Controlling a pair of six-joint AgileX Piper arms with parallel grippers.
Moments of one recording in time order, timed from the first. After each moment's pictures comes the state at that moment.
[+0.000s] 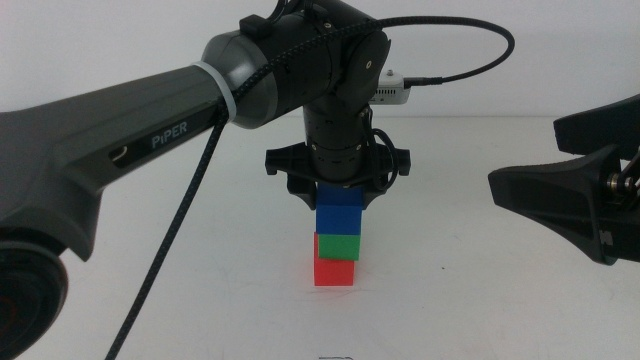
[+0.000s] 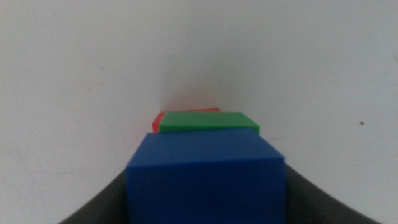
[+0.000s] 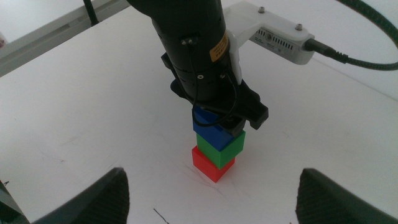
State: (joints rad) left arm -0.72 2.00 -1.83 0.10 1.22 -0.66; right arm 0.62 0.90 -1.03 0.19 0.74 -0.19
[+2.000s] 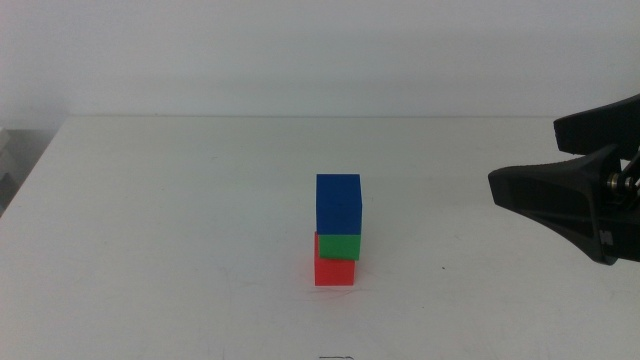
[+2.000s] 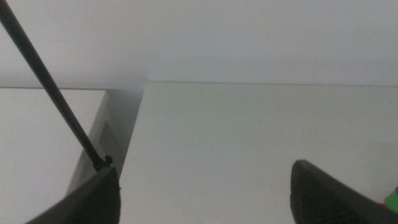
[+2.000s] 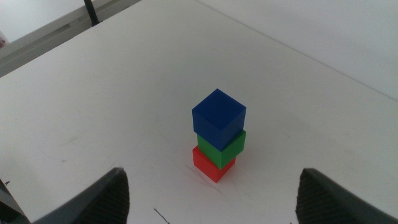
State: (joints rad) left arm -0.20 0.84 -1.37 0.27 1.14 -0.21; right arm 0.62 0.90 -1.03 0.19 0.74 -0.19
